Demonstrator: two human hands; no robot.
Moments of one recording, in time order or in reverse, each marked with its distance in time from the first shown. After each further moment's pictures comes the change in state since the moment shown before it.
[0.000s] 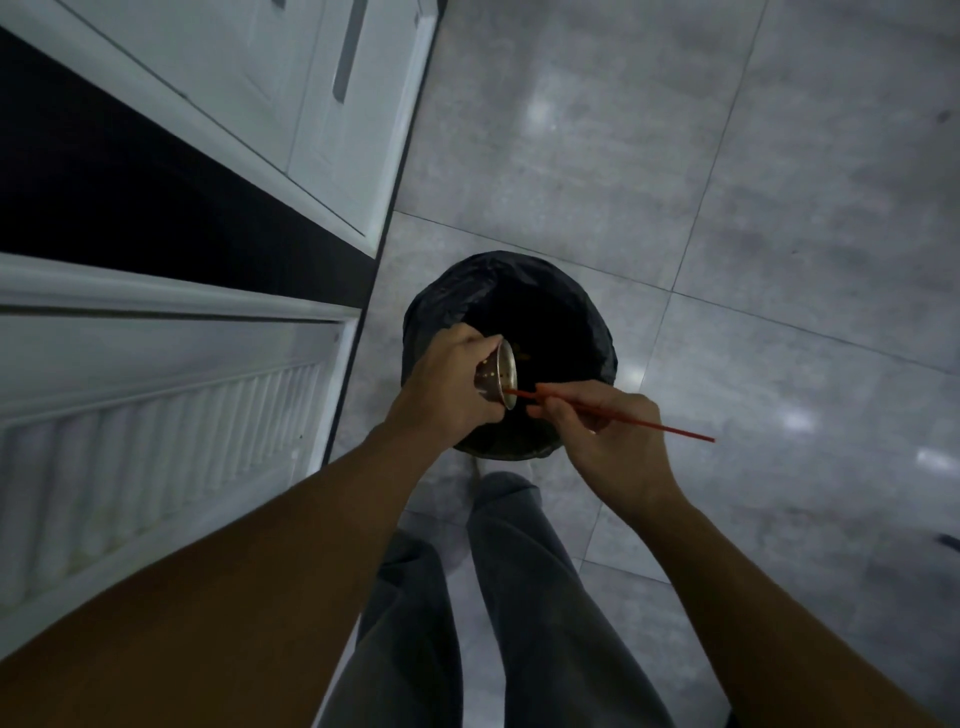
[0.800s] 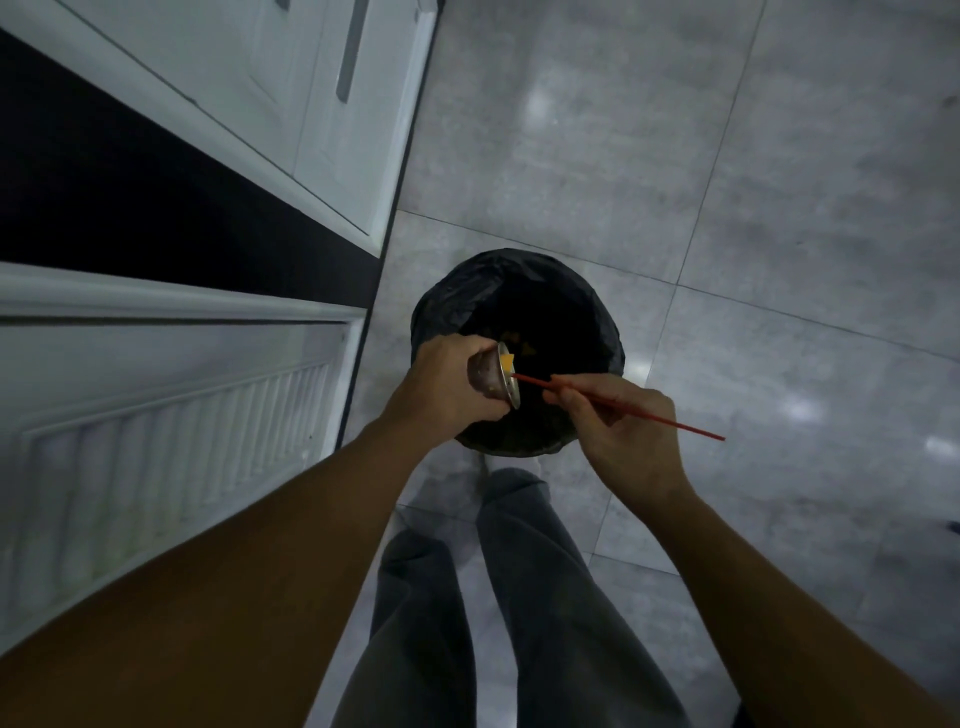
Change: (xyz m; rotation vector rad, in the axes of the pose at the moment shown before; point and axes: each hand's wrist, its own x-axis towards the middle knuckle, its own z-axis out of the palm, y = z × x) left_hand -0.007 -0.001 -0.020 -0.133 -0.057 -0.076; right_hand 0.001 0.000 0.003 -0.024 0.056 0.004
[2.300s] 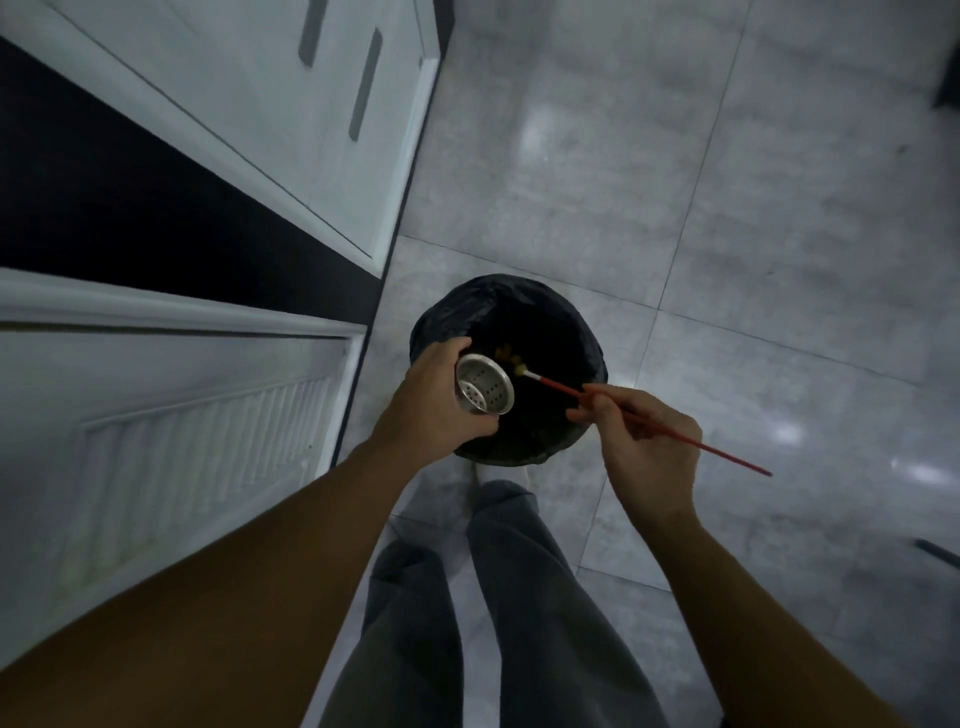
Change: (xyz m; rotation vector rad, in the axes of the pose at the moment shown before) left_hand -0.023 0.001 -0.005 -0.087 0.088 0.023; right_hand -0.018 -0.013 -0.023 0.146 0.254 0.039
